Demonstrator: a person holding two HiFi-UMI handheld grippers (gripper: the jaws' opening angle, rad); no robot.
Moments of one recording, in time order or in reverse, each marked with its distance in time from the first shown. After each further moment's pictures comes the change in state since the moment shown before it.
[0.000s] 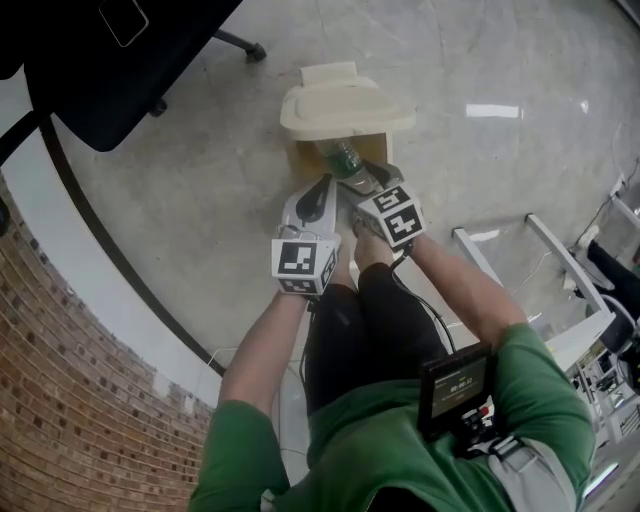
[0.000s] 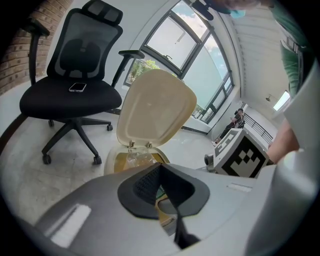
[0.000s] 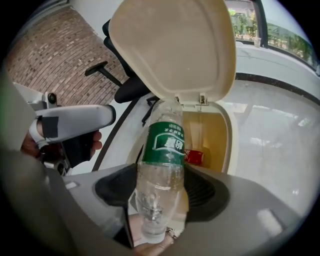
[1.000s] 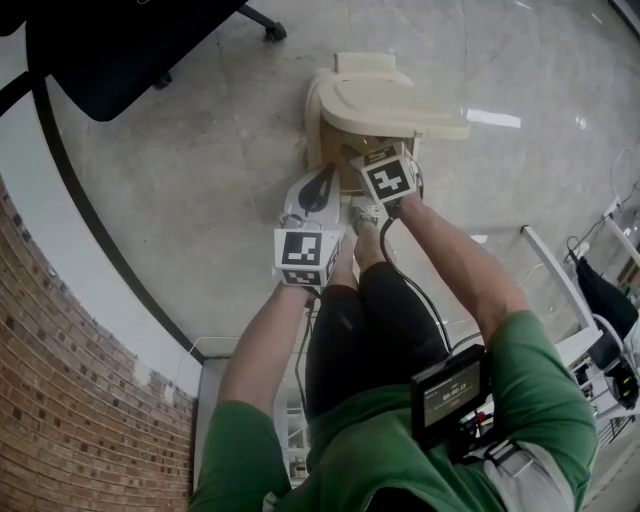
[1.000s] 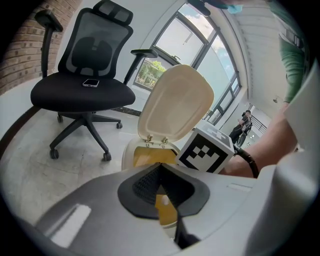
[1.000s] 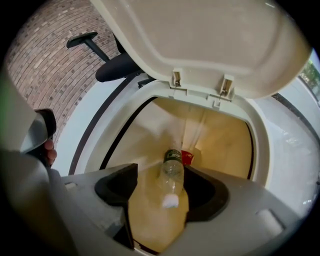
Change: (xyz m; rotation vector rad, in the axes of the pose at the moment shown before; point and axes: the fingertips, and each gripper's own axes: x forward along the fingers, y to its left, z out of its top) left arm 0.001 0.044 -0.018 -0.041 -0.009 0.064; right arm 0.073 -0.037 0.028 -0.091 0.147 -0.161
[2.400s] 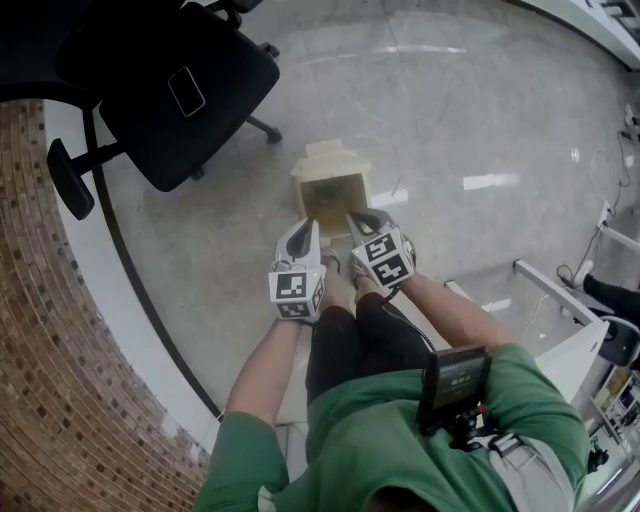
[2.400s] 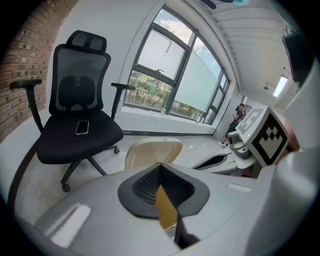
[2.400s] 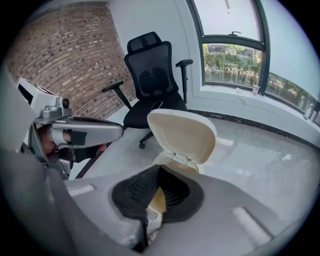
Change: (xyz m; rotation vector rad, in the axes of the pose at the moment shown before) left arm -0.075 -0.068 0.118 0.177 -0.087 0.032; right arm -0.227 0.033 0.040 -0.066 -0.360 -0.023
